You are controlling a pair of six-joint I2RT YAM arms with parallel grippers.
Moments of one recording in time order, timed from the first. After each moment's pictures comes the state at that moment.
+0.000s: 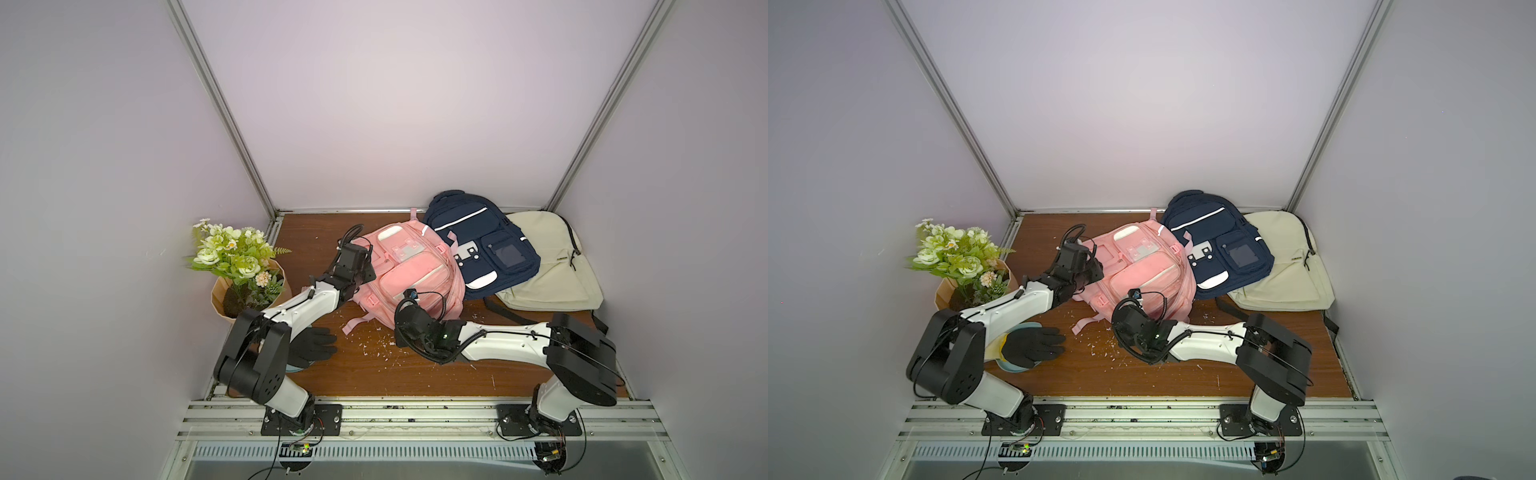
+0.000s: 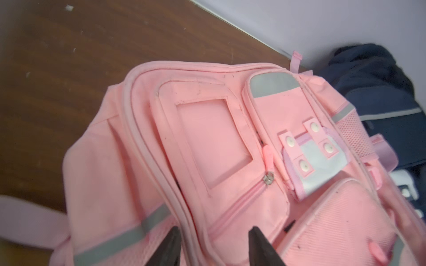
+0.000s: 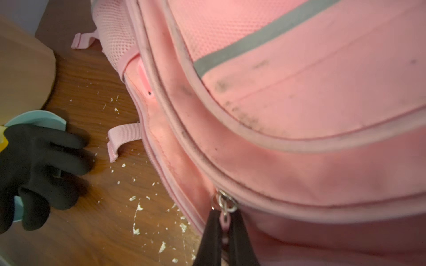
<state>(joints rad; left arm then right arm) -0.40 1.44 0.82 -0.06 -0.14 -0.68 1.16 1.69 0.96 -0.01 0.41 0.77</state>
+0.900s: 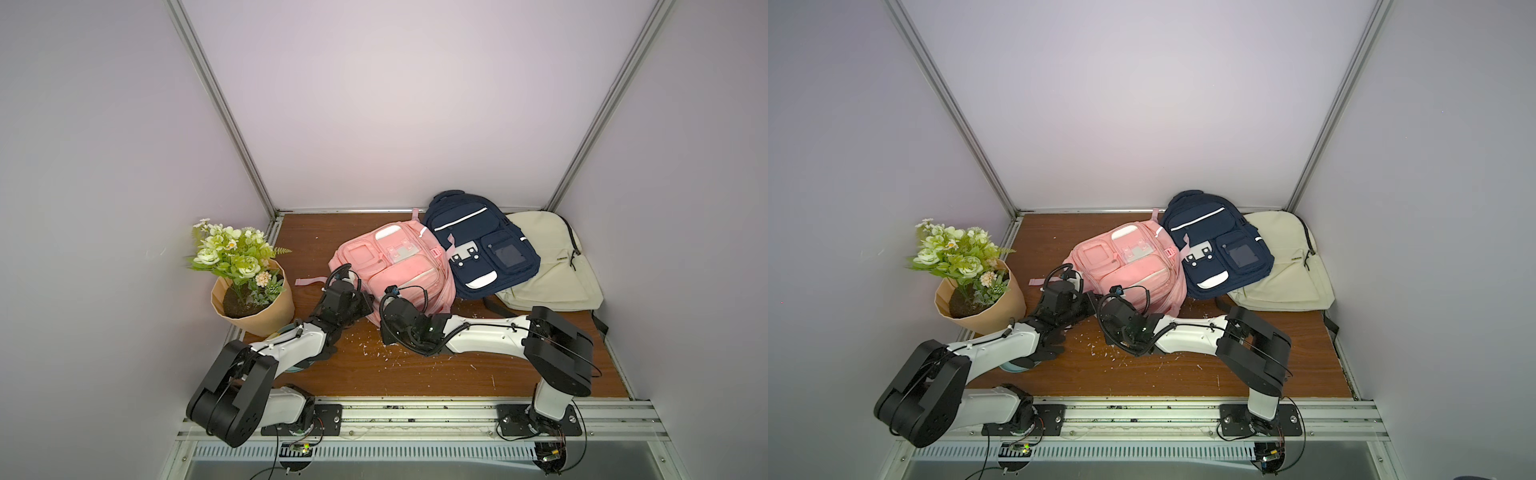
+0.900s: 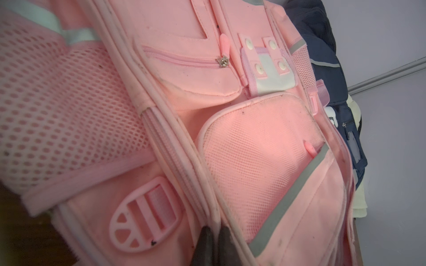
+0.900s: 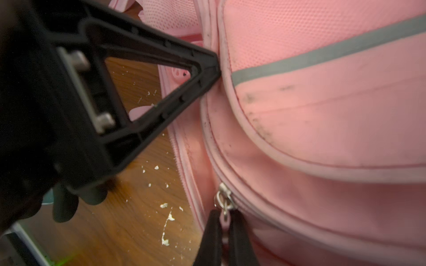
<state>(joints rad) -0.37 1.31 0.46 0.25 0.14 -0.76 1.15 1.76 1.05 0.02 0.35 0.66</state>
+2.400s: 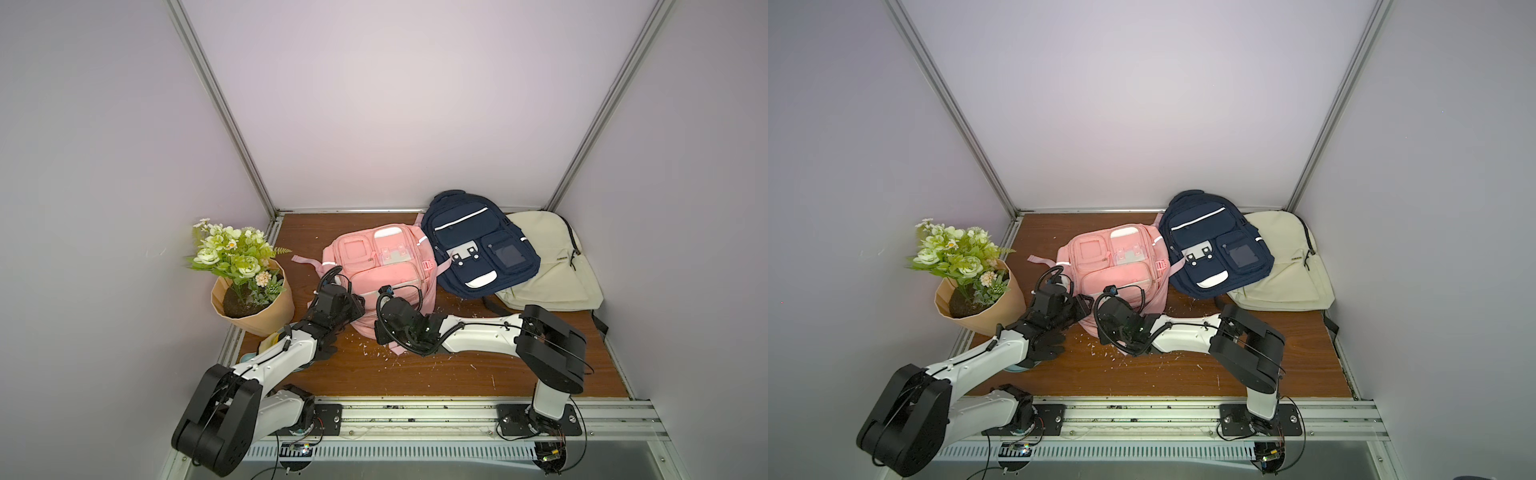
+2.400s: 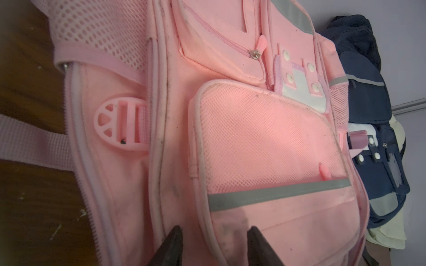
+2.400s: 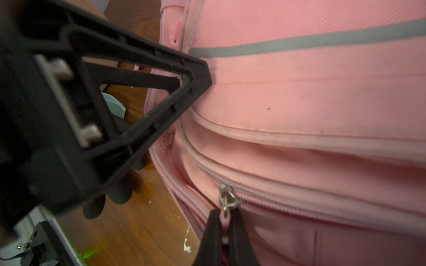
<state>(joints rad) -0.37 1.14 0.42 0.03 0.00 -0.82 1.15 1.82 1.07 0.11 0.23 0.65</state>
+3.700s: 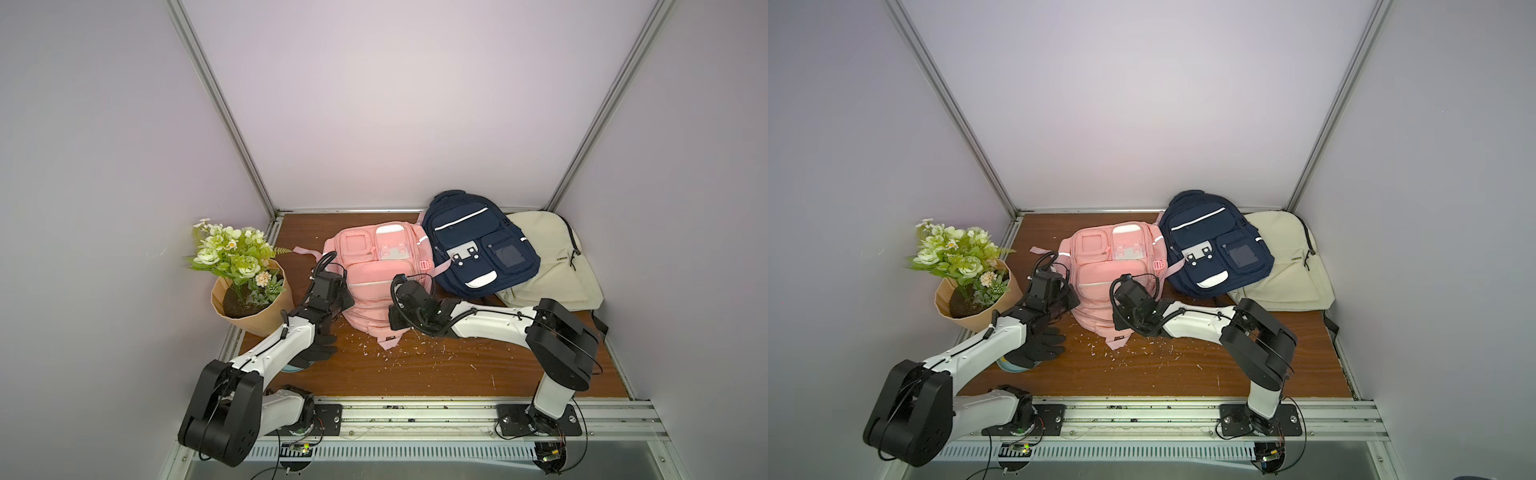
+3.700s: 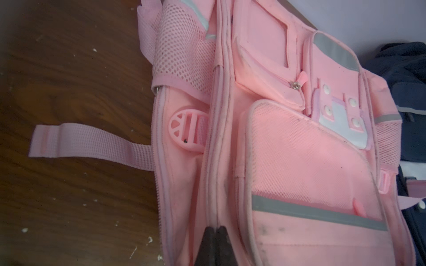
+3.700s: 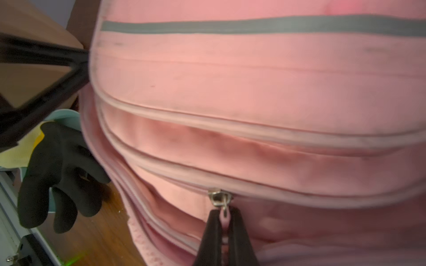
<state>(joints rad) -0.28 1.22 0.58 -0.11 -0.13 -0.71 0.95 1.75 1.06 -0.03 0.16 0.65</state>
